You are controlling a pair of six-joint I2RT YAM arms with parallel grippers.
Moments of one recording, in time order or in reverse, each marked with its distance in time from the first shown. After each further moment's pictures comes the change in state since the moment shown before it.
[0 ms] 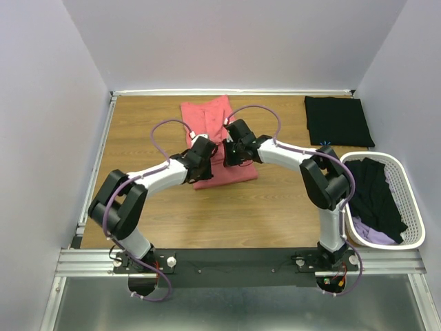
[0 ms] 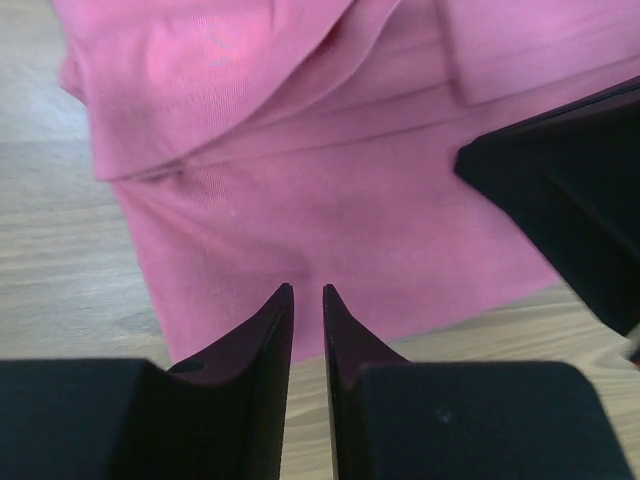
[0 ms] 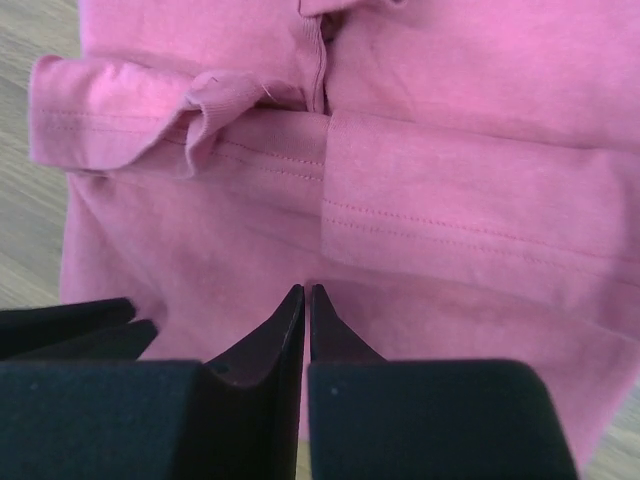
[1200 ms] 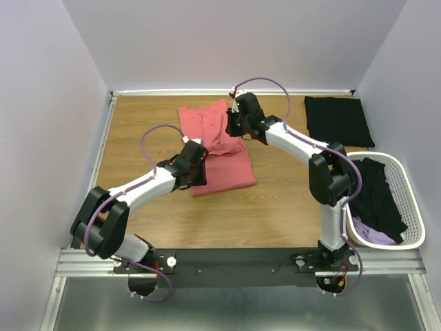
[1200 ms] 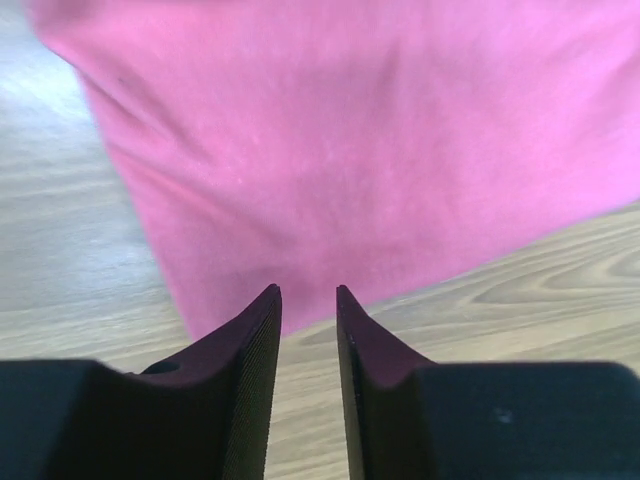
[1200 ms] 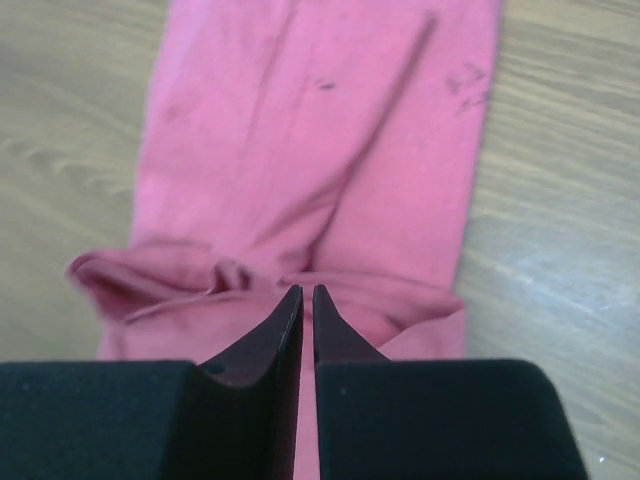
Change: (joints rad) left arm 0.013 -0.116 -0.099 -0.074 0.095 0.022; right arm -0.098 0.057 0.253 0.046 0.069 -0.114
